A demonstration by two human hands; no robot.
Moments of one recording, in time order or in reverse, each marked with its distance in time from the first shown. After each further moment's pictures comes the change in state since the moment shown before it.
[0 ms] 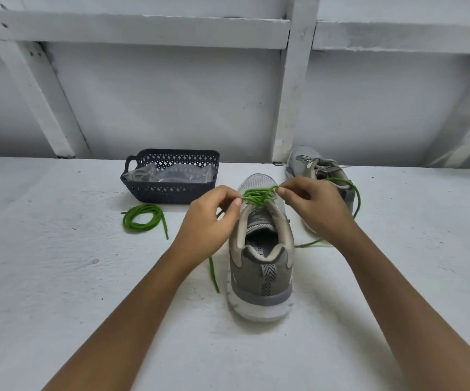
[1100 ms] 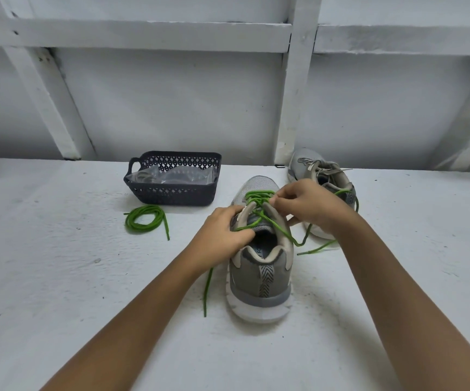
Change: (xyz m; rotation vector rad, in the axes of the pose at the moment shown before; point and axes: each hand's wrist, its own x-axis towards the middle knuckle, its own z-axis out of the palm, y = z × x) left_hand -0.005 0.001 0.016 0.011 -0.289 -0.438; right_hand 0.014 -0.016 -0.002 0.082 -0.357 0.246
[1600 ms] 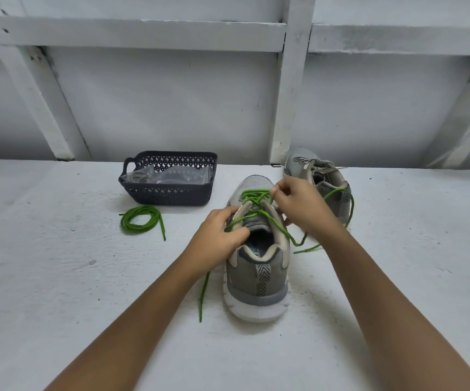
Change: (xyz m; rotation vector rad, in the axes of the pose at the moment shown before) left_hand -0.003 -0.002 0.003 -0.121 0.024 0.026; right_hand 0.002 0.005 0.013 -0.141 0.249 -0.039
